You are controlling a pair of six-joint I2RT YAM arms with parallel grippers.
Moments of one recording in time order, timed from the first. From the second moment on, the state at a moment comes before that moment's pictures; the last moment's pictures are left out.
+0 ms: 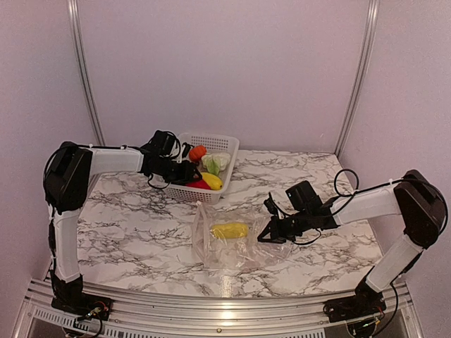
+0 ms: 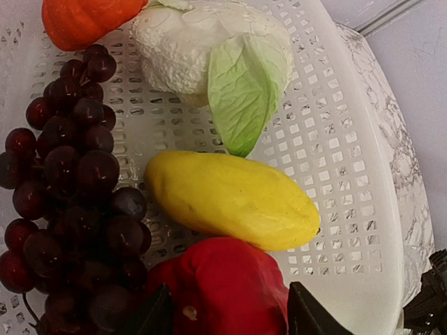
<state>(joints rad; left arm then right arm) -0.48 2.10 1.53 -0.22 0.35 -0.38 0.62 1.59 0.70 -0.04 -0.53 0.57</state>
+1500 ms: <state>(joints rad) -0.72 1.48 0.65 0.17 0.39 0.24 0.62 1.66 0.87 -0.17 -0.57 0.43</state>
